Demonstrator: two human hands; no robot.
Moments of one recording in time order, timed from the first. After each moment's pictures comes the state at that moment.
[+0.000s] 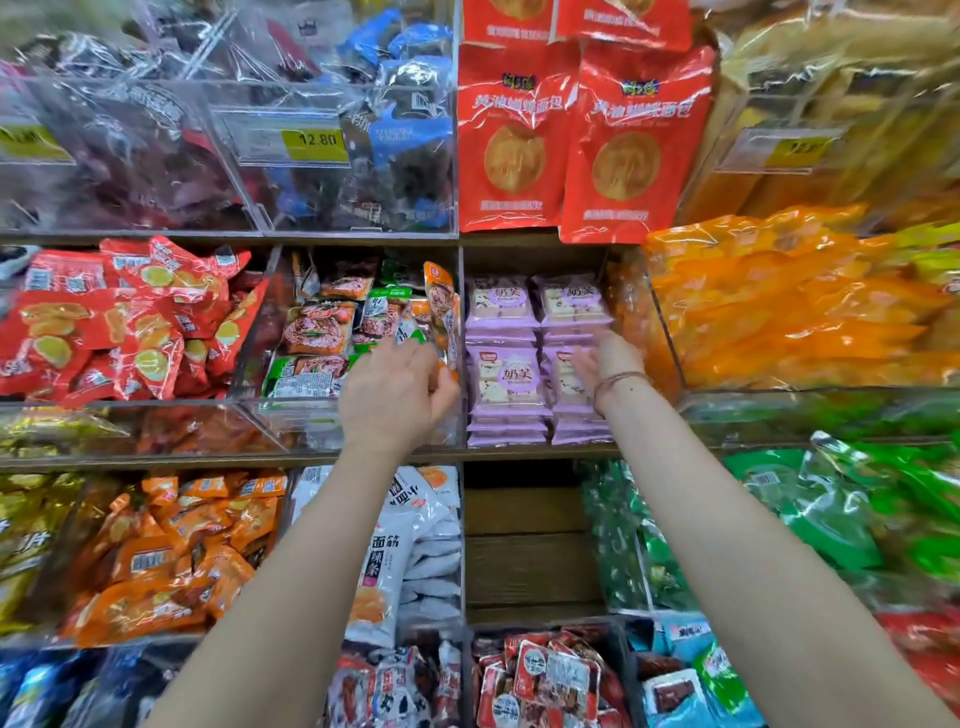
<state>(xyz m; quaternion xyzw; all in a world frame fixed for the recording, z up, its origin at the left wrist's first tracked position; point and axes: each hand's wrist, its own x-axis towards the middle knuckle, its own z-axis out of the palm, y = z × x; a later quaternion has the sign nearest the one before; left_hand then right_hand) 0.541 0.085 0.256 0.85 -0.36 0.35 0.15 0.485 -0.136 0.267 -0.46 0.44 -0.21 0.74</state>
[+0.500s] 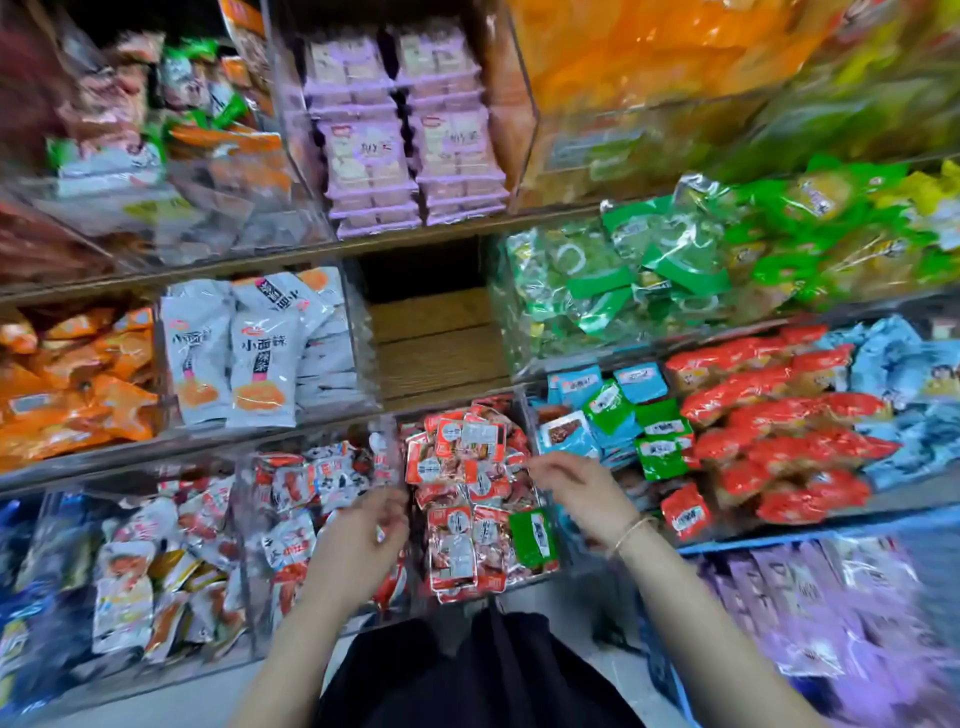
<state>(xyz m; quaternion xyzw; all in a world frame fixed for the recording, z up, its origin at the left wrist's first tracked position) 0.281 0.190 0.076 0.89 -0.27 -0.23 0.30 0.156 -0.043 0.106 -0.76 0.35 0.07 0.55</state>
